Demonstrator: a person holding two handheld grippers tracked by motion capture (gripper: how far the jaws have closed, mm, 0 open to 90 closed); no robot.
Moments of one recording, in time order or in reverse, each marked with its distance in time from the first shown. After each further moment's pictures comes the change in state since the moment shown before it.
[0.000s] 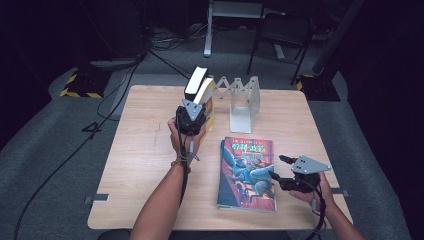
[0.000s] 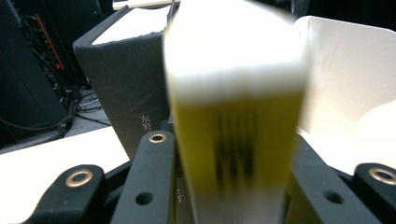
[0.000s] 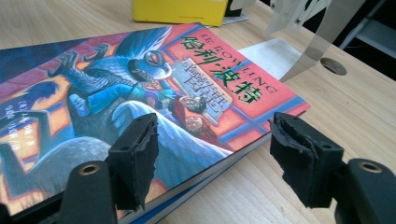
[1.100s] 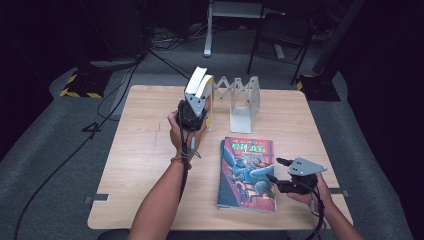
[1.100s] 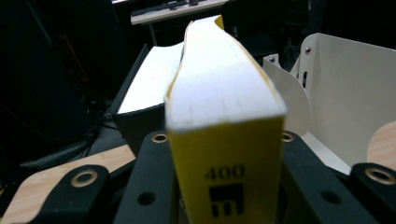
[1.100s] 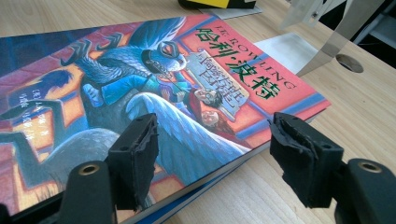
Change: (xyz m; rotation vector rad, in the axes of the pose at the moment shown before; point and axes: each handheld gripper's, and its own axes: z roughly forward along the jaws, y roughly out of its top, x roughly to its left) left arm -0.007 0.027 -0.006 0.005 0.086 0.067; right arm 0.006 0.000 0.004 0.027 0.031 -0.022
